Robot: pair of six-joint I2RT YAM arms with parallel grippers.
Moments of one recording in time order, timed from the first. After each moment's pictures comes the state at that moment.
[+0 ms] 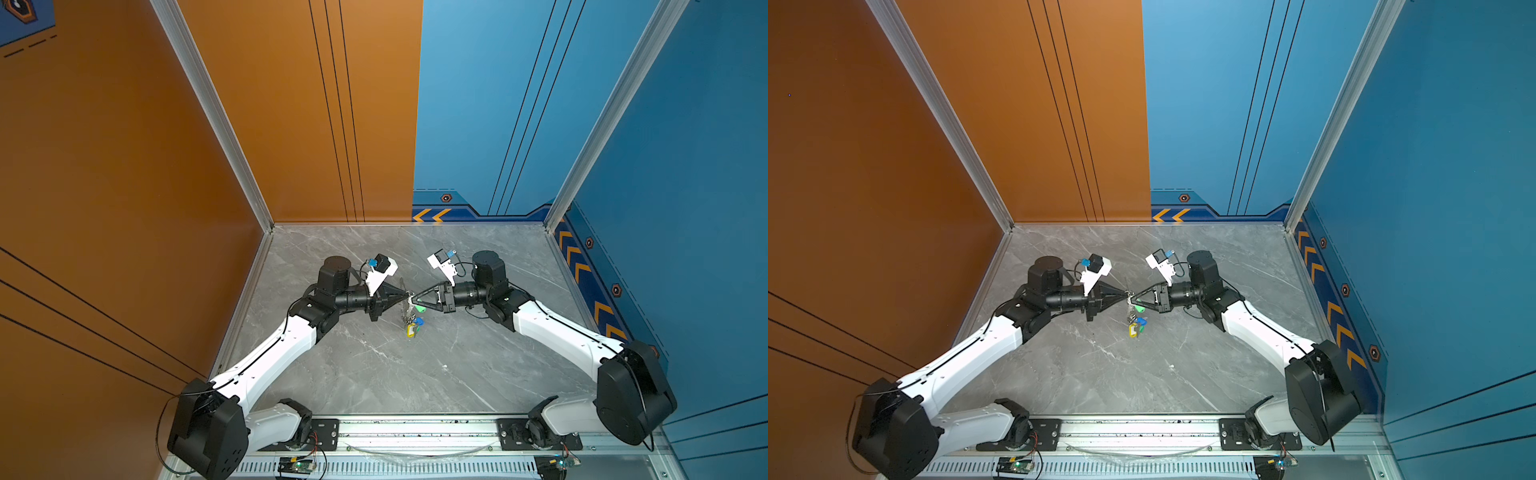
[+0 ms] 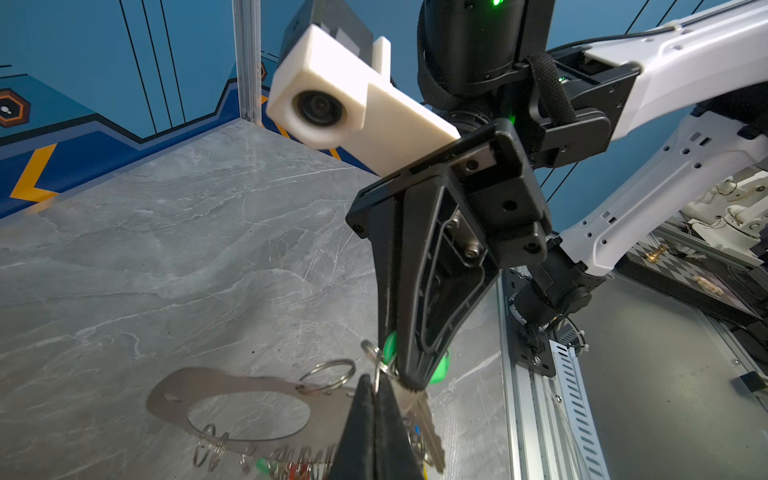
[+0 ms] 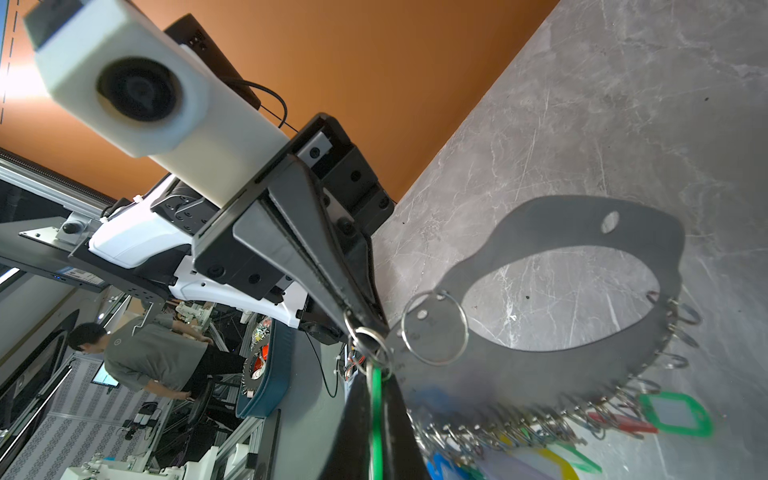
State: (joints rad) left arm -0.45 1.21 0.86 -0.02 0.83 0.02; right arm 0.51 1.41 0.93 0.10 -1.03 0.56
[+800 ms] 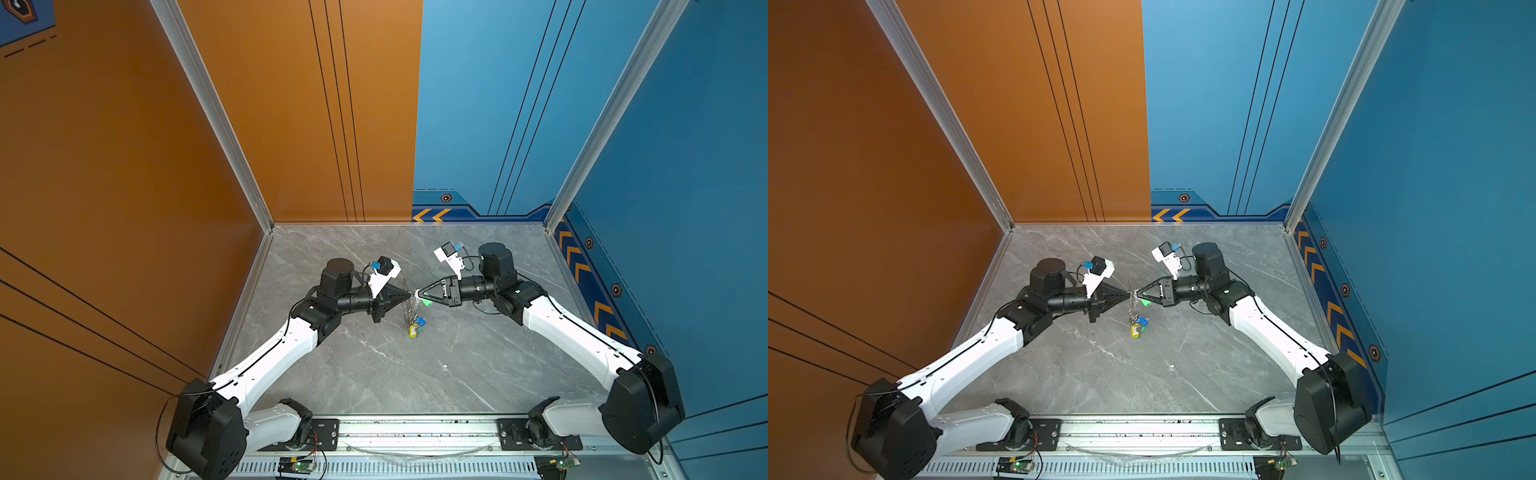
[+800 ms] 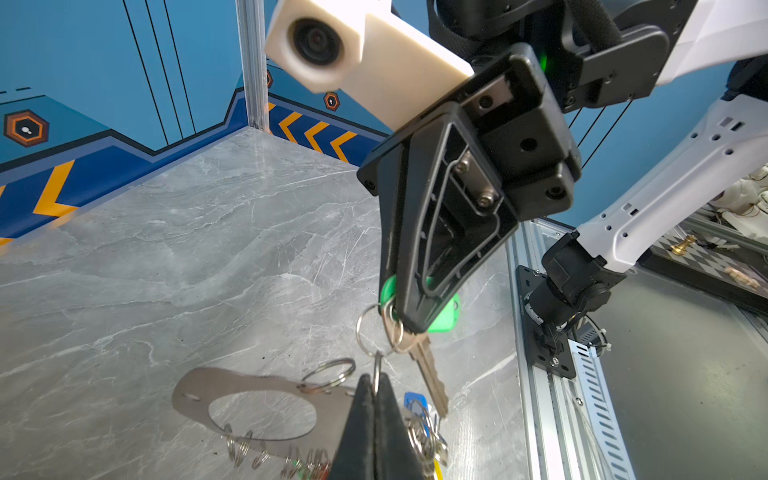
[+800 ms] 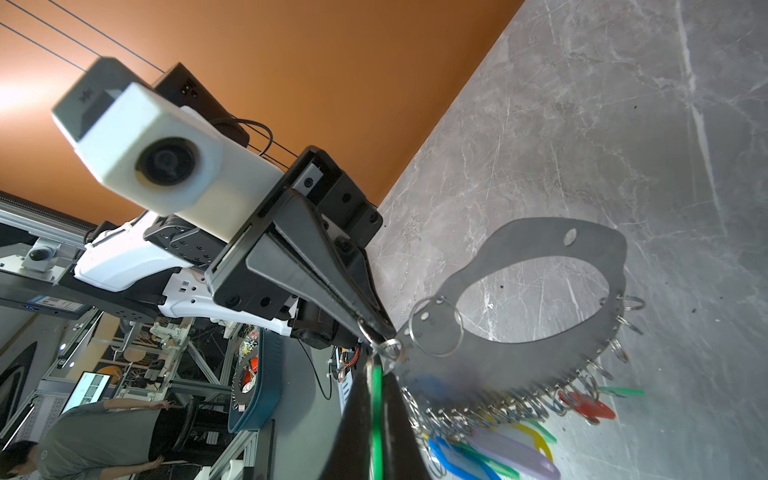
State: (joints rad) left arm -0.48 1.20 0.85 -0.01 0.78 0.06; right arm 0.47 1.36 1.03 -0.15 -0.98 0.49
